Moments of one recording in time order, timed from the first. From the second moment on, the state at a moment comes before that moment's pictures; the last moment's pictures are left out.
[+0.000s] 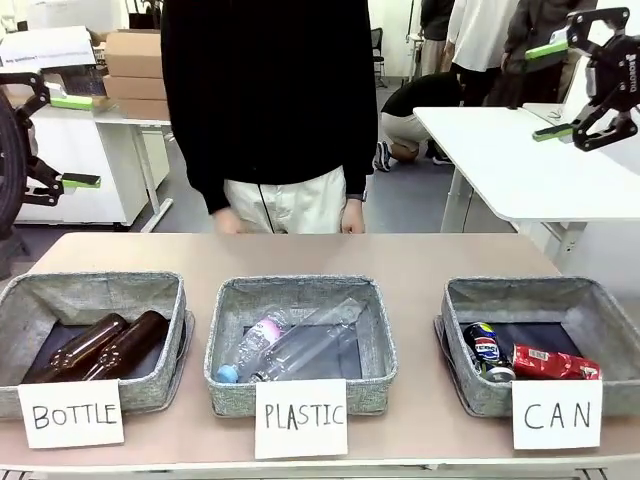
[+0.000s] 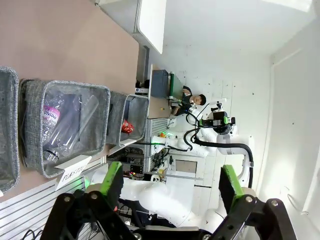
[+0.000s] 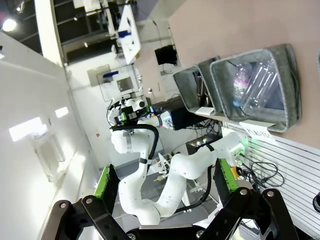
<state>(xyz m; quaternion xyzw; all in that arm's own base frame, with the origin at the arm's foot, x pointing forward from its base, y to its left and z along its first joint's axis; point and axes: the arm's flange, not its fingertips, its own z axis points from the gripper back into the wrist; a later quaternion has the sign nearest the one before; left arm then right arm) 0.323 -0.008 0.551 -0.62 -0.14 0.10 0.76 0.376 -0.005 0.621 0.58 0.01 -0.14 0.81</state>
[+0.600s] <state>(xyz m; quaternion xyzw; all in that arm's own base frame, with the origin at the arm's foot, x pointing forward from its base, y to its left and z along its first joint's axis) 0.323 -0.008 0.551 -0.62 -0.14 0.10 0.76 0.376 -0.005 0.621 0.58 0.01 -0.14 0.81</state>
